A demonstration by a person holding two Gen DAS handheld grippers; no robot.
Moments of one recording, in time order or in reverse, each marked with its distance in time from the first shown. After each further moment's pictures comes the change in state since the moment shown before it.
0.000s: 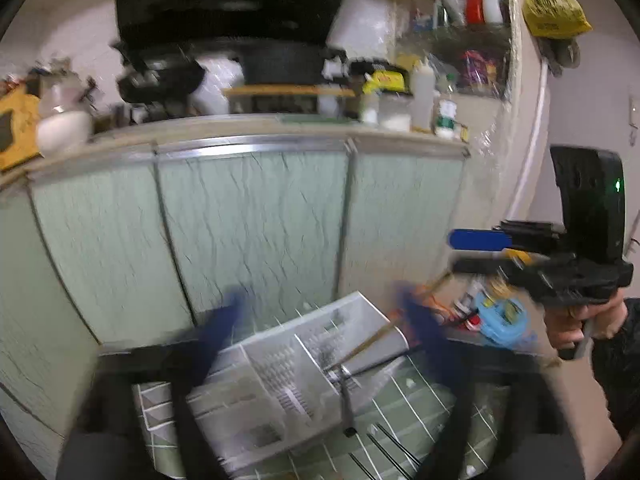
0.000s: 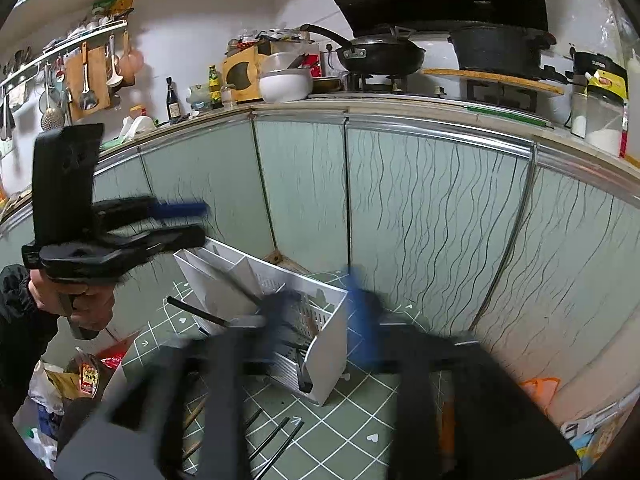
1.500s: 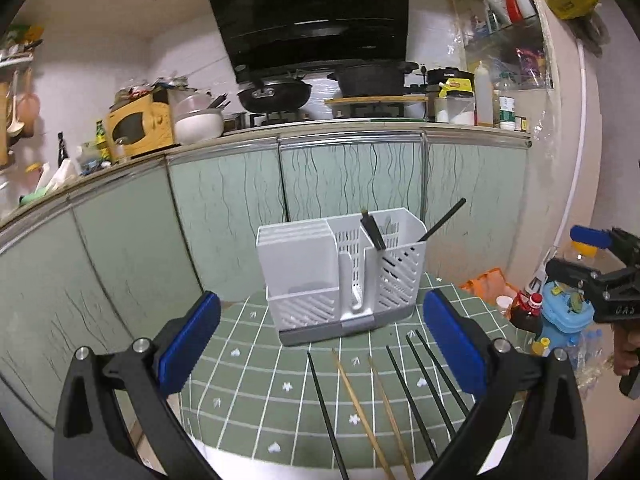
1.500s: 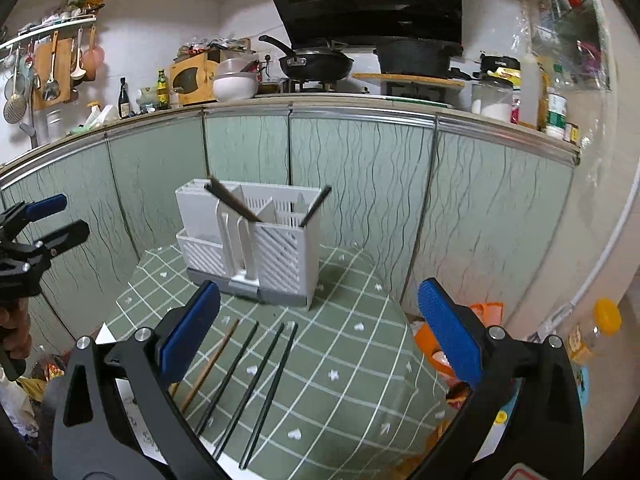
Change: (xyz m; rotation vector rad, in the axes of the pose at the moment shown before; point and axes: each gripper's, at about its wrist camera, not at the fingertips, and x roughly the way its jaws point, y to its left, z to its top) left arm -0.162 -0.082 -0.123 -0.050 -0.024 0.424; right arm -0.126 0.093 -0.143 0.055 -0.045 -0.306
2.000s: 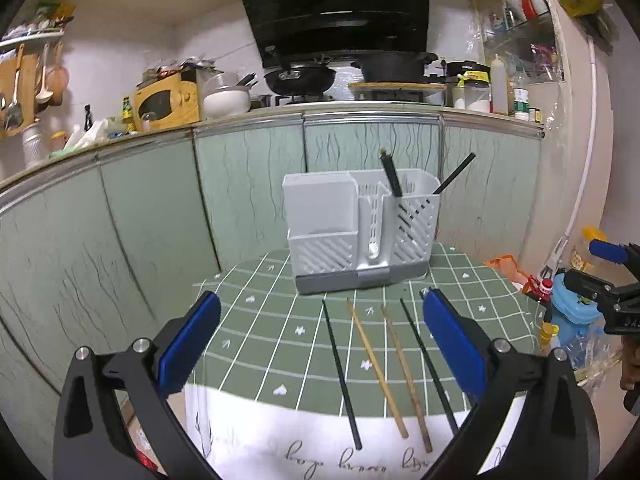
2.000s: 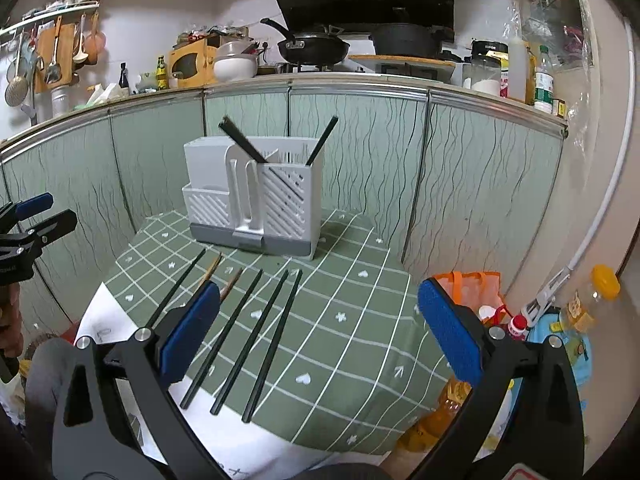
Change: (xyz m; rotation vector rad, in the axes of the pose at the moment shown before) left arm -0.022 0.008 -0.070 -0.050 0.026 0.065; right arm -0.013 0.016 -0.071 -0.002 0.023 -0.032
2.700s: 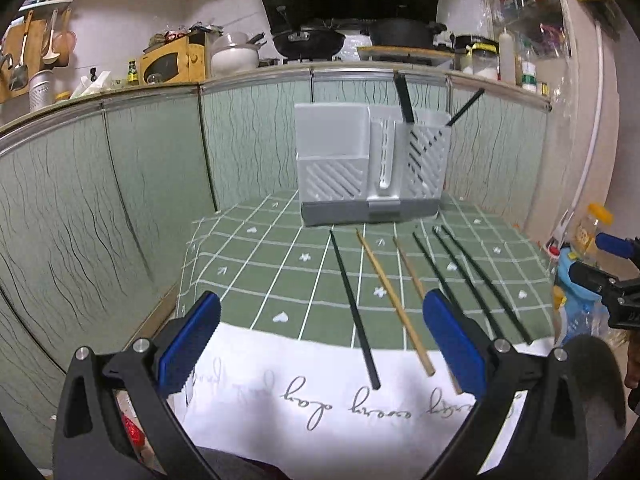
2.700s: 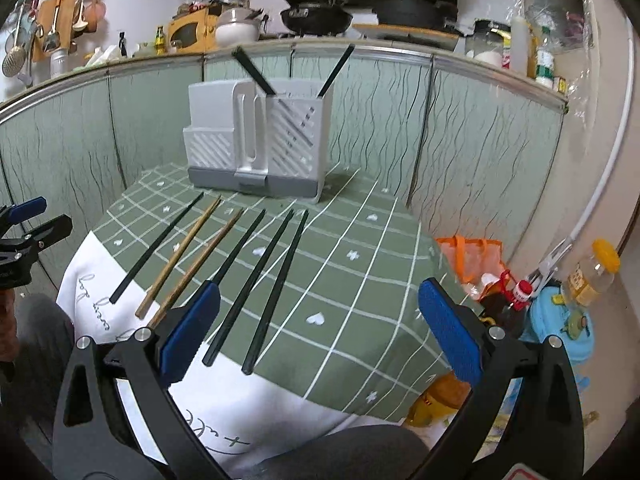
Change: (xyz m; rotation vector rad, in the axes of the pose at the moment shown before) left arm 0.021 0.010 -0.077 -0.025 0.094 0.002; right arm 0.027 0.025 -0.063 -0.017 0.091 -0.020
